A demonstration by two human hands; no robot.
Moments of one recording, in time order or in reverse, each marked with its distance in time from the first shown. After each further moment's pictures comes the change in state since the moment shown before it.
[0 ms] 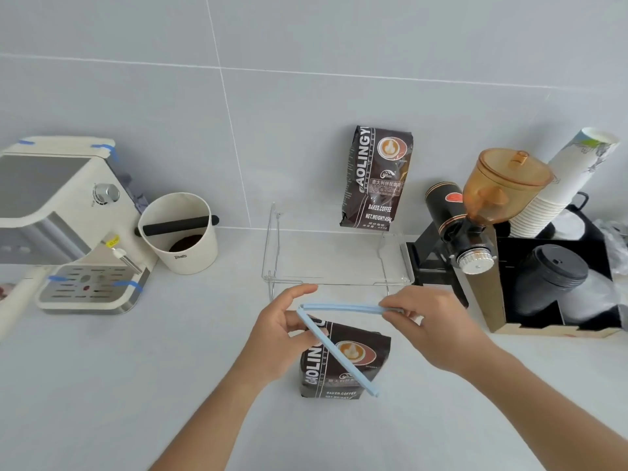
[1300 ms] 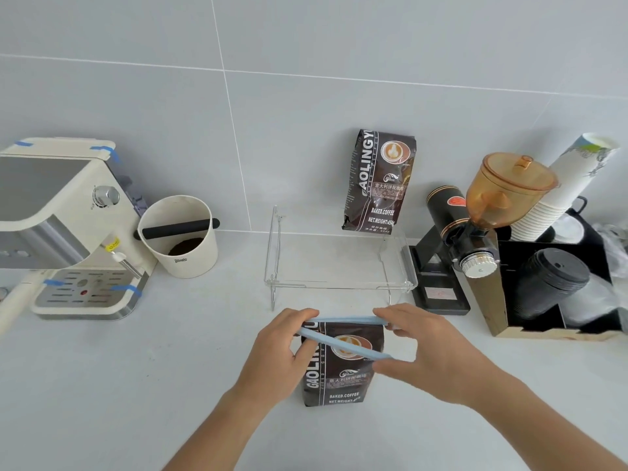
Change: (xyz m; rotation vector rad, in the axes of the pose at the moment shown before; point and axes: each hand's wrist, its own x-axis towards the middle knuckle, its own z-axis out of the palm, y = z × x) left_hand -0.007 -0.020 -0.006 0.633 0.139 0.385; right_hand -0.012 -0.023 0.008 0.076 -0.251 0.224
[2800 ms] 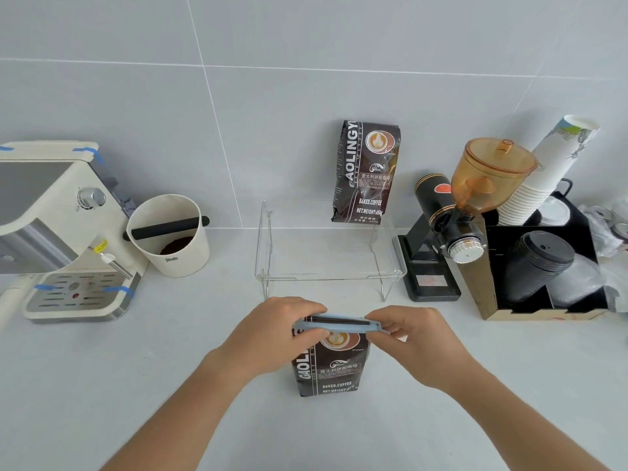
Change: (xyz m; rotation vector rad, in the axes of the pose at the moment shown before) left_hand 0.029 0.028 -0.024 0.198 -0.382 0.018; right_hand -0.005 0.016 0.021 0.296 0.167 0.068
